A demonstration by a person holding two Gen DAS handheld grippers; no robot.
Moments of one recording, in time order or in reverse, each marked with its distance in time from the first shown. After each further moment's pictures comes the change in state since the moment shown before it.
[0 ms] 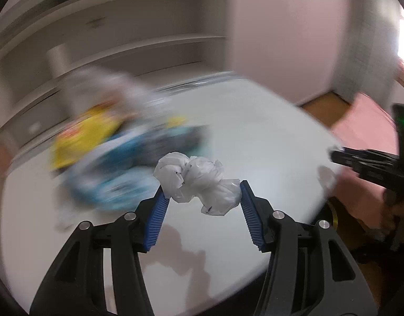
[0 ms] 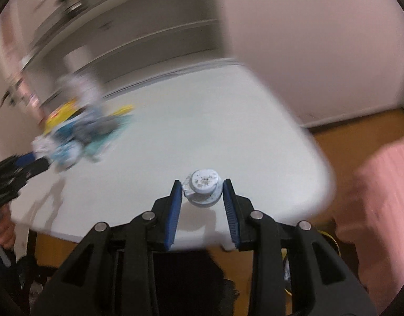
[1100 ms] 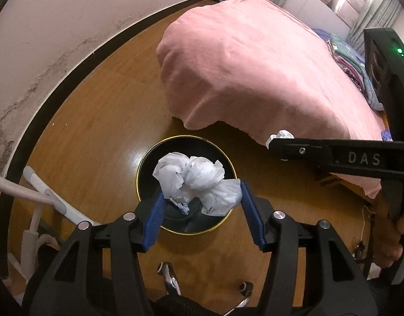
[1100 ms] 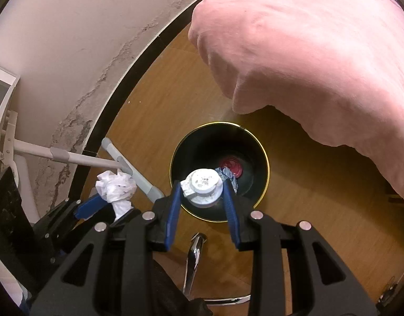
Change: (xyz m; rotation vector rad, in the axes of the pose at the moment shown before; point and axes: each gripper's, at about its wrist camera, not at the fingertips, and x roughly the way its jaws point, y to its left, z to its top) left arm 0.269 -0.359 -0.061 0.362 0.420 -0.564; right arm 0.037 -0.296 -0.138 0.689 0.313 -0.255
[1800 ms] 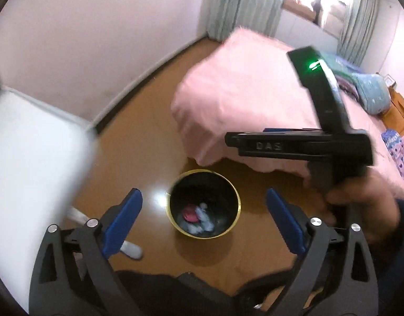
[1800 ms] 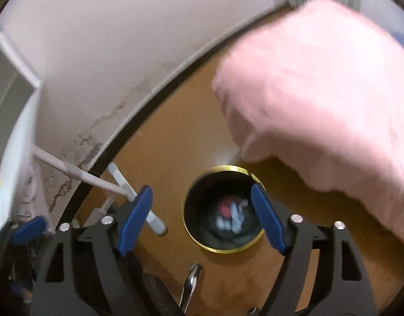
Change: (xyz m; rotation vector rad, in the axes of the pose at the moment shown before) left arm -0.191 -0.019 -0.029 0.100 -0.248 0.109; right arm -0.084 0.080 -0.004 -0.170 -0.309 -0.012
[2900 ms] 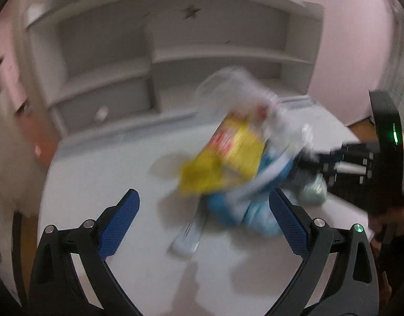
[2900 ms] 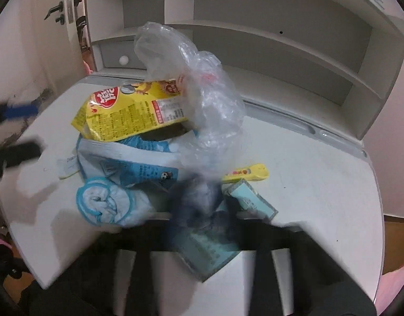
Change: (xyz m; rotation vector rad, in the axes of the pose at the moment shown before) left arm -0.345 0.315 -0.176 -0.581 -0.158 0.701; right arm -0.049 0.503 -0.076 -1.052 -0.037 0.516
